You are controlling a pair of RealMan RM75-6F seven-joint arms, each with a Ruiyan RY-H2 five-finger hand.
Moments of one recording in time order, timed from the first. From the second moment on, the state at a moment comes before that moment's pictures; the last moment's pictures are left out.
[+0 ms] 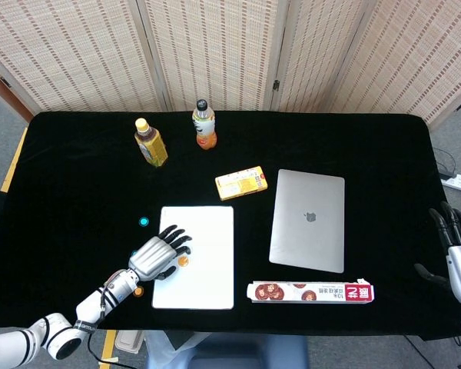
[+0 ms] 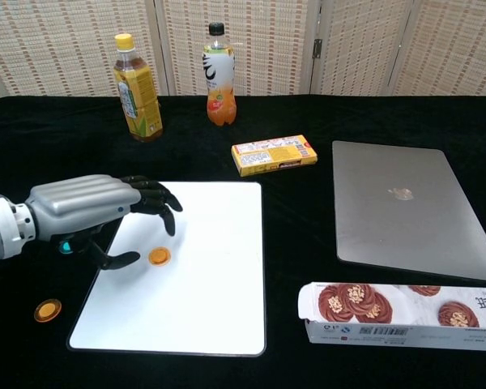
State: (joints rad) left arm -0.66 -1.51 -0.03 -1.40 1.58 0.90 0.11; right arm 0.05 -1.05 0.09 -1.62 -1.50 1.55 -0.01
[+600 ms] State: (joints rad) left arm -0.54 -1.36 0.13 -1.44 1.69 1.09 0.05; right arm 0.06 -1.06 0.09 -1.63 -1.53 1.54 -0.03
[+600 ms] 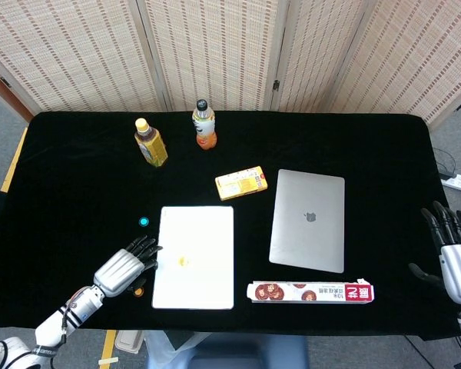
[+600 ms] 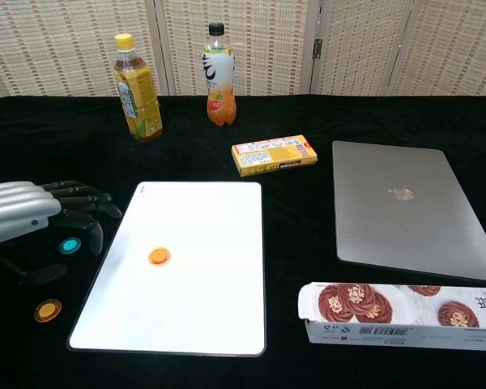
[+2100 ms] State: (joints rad) left arm -0.46 -1.45 0.20 -1.25 1.73 1.12 -0.03; right arm 0.06 -1.05 0.08 -1.69 -1.54 1.54 -0.09
